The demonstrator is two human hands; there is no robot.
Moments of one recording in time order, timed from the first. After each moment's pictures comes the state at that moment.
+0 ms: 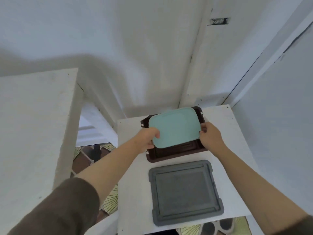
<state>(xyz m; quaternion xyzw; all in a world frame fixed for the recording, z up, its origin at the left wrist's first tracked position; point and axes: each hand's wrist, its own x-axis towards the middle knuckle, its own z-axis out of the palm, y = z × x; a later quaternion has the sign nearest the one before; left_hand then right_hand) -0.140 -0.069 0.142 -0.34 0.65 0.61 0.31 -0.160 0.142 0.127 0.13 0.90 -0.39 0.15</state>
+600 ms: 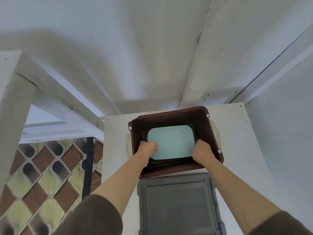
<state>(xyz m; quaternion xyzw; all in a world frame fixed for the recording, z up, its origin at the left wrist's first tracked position) -0.186 -0.038 -0.011 -0.46 0.59 0.60 0.30 -0.218 0.152 -0.008 0.12 0.90 -0.22 0.35</state>
